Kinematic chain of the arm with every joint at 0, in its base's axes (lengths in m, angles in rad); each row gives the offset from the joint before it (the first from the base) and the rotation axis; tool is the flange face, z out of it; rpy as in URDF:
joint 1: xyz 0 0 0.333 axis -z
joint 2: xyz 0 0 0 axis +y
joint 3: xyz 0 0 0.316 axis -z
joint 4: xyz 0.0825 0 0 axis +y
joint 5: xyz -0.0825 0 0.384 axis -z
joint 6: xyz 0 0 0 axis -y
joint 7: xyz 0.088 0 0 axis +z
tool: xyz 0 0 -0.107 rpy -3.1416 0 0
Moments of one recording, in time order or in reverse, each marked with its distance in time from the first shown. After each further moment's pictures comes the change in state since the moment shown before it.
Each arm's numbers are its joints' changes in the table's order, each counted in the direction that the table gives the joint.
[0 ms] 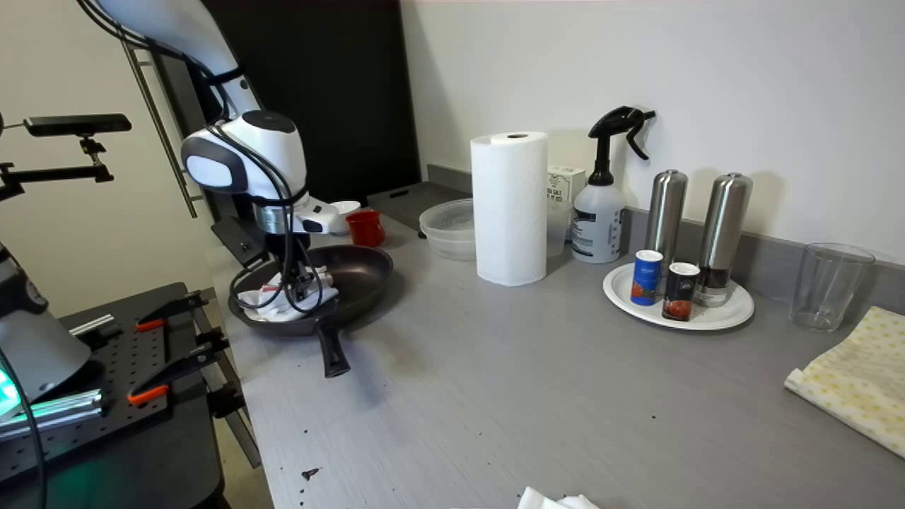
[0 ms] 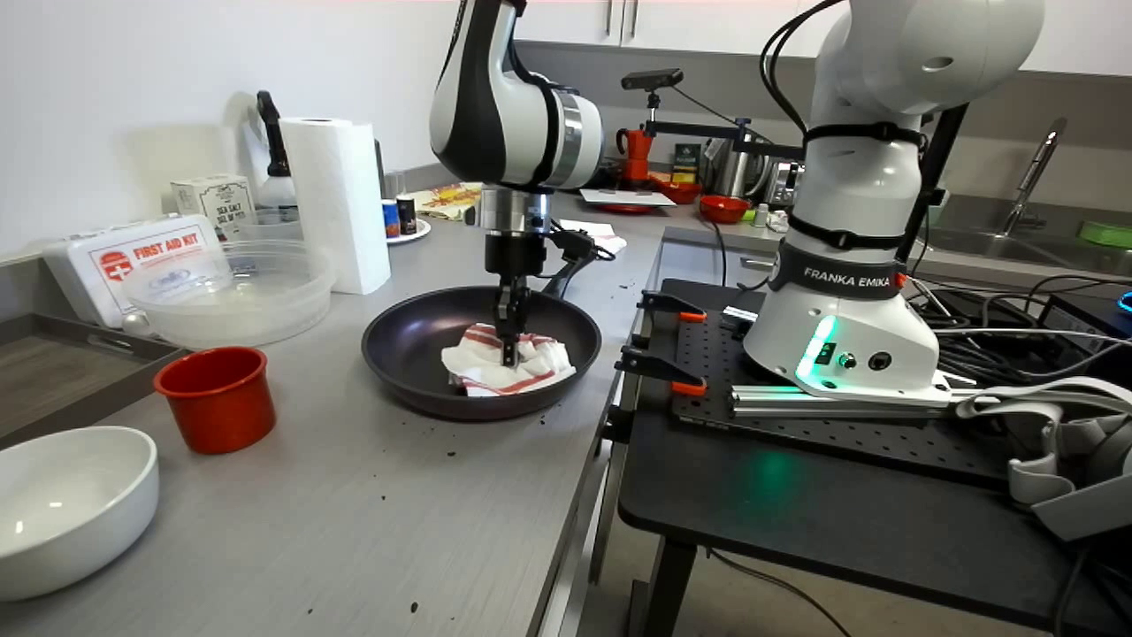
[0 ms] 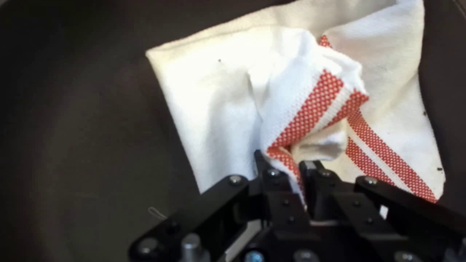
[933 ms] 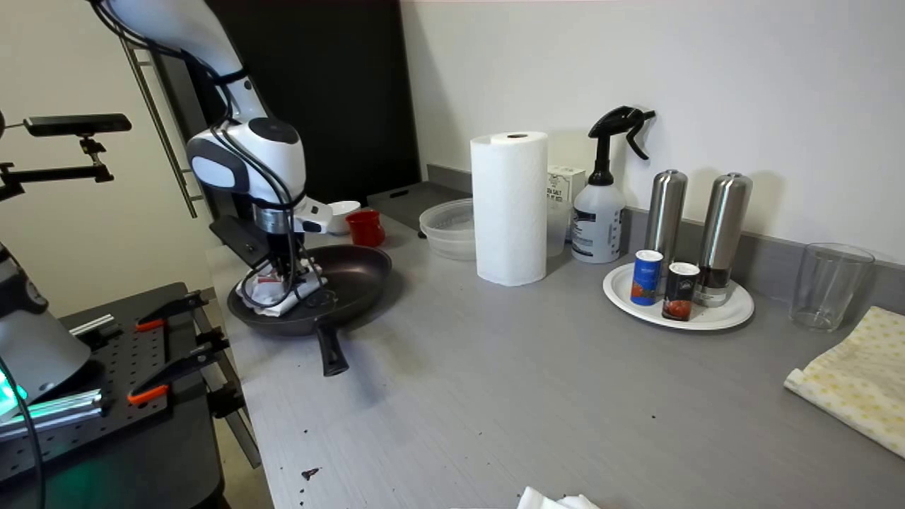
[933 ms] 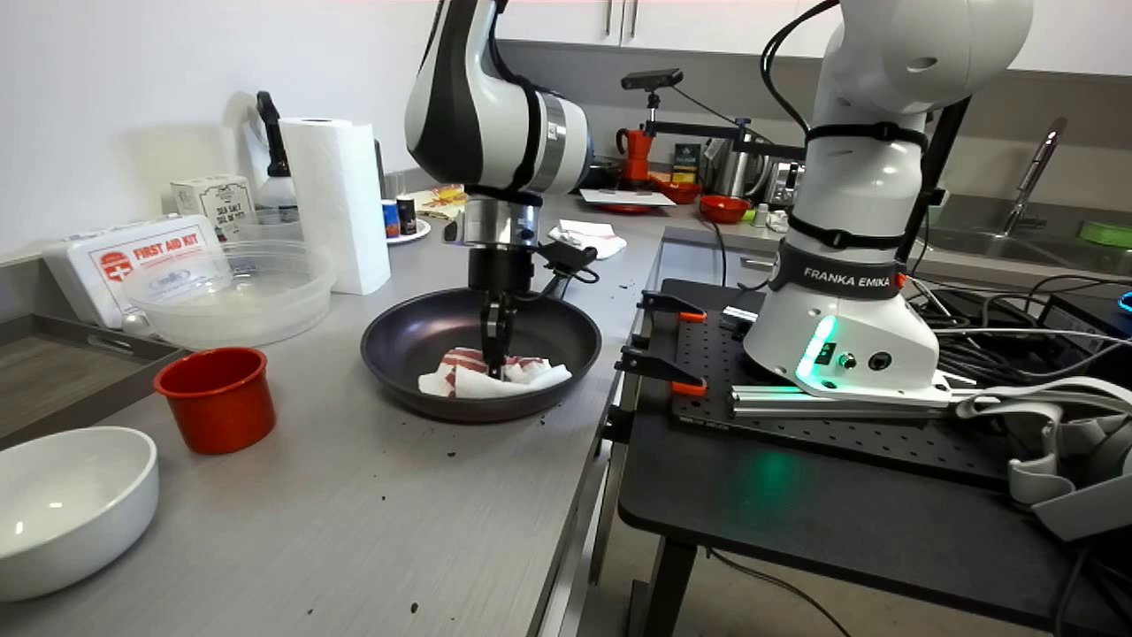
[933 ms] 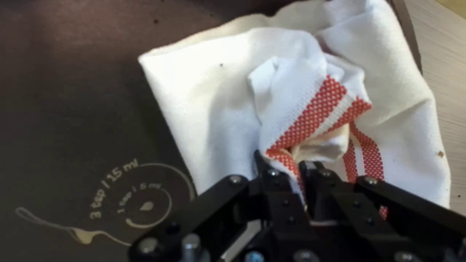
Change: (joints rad) arm 0.082 0.038 -0.159 -0.043 -0.087 -0.052 0.138
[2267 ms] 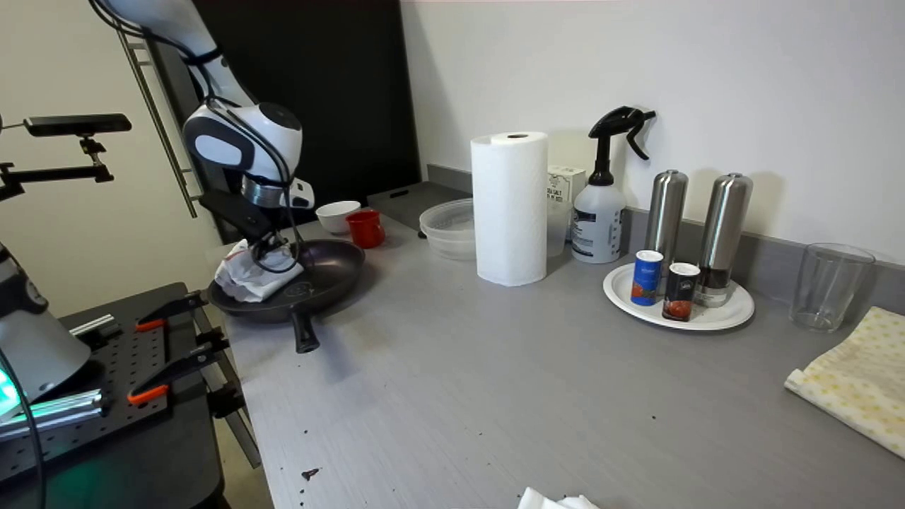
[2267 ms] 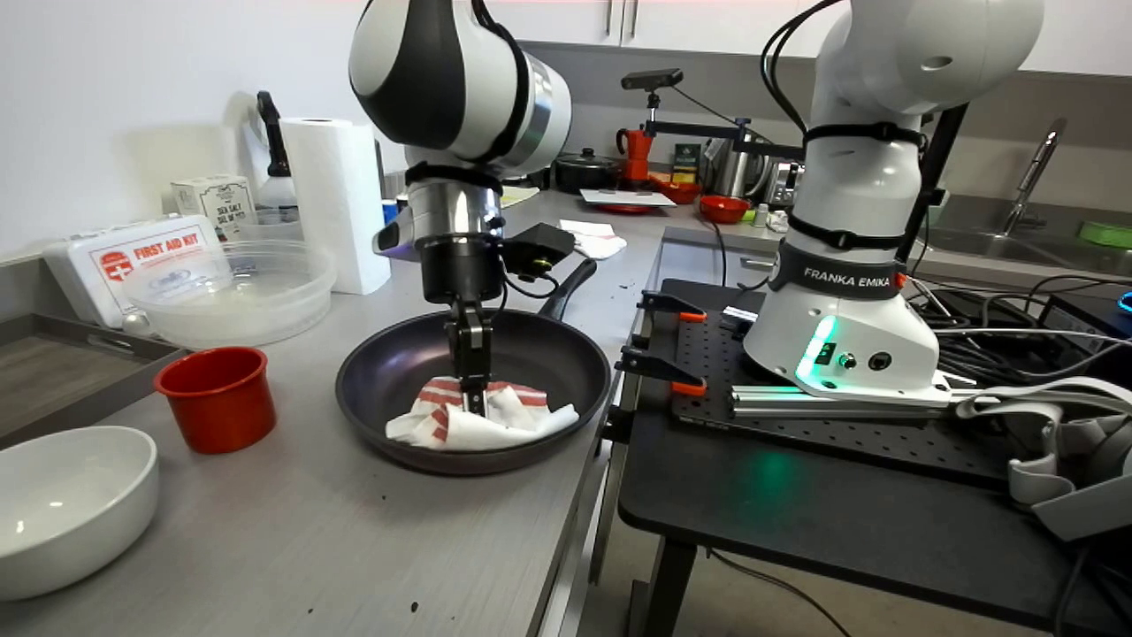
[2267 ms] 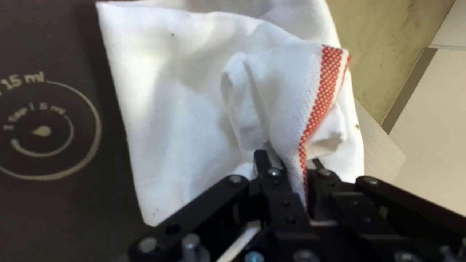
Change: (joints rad) arm -0.082 -0.058 -0.087 -0.061 0.127 -0.248 -0.018
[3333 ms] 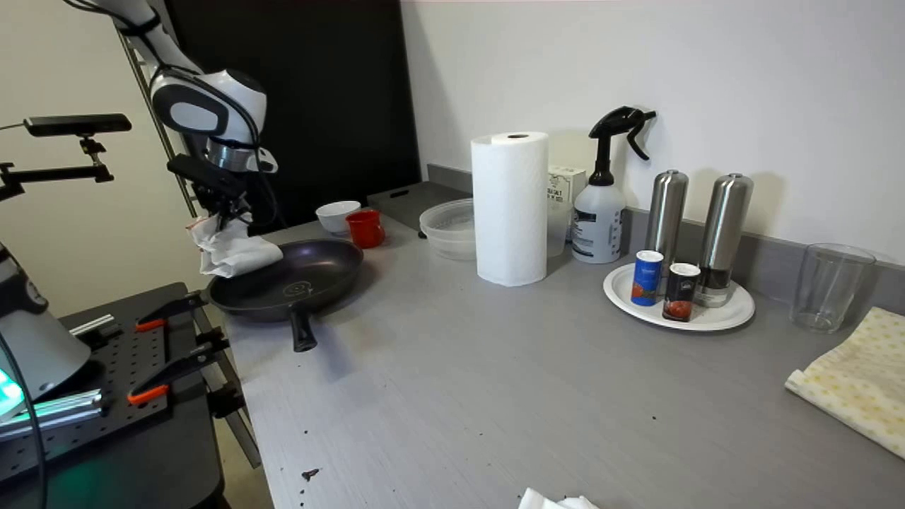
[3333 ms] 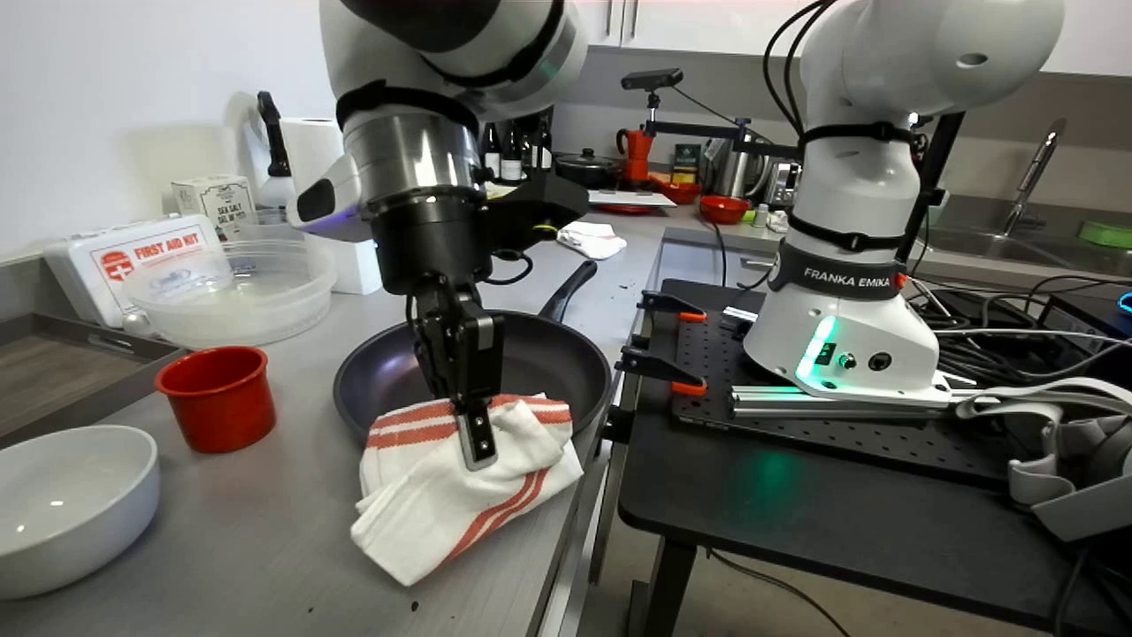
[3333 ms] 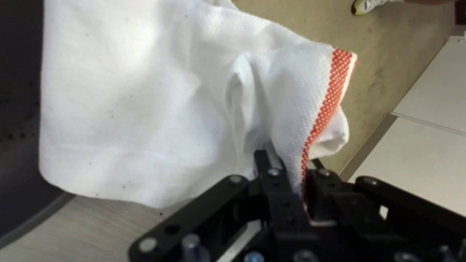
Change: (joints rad) arm -0.200 -0.135 -0.059 -0.027 0.097 -0.104 -0.146
